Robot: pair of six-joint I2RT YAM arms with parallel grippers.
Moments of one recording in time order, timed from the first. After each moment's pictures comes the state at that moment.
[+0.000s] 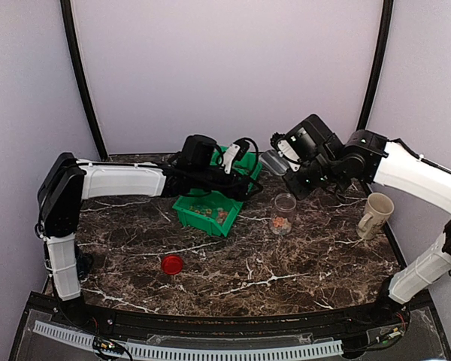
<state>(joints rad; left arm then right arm) -0.81 1.99 1.47 0.07 0.39 -0.18 0.93 1.42 1.42 -0.90 0.50 0.06</state>
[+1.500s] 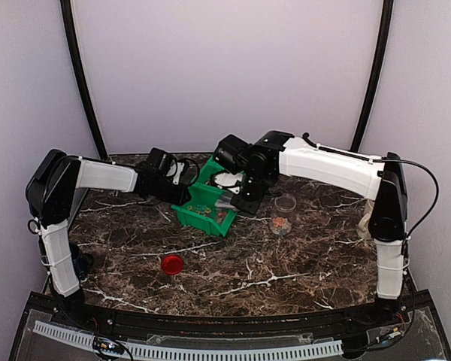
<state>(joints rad) -0.48 1.94 1.24 -0.16 0.13 -0.16 0.98 2.03 1.92 -1.14 0.30 -0.19</state>
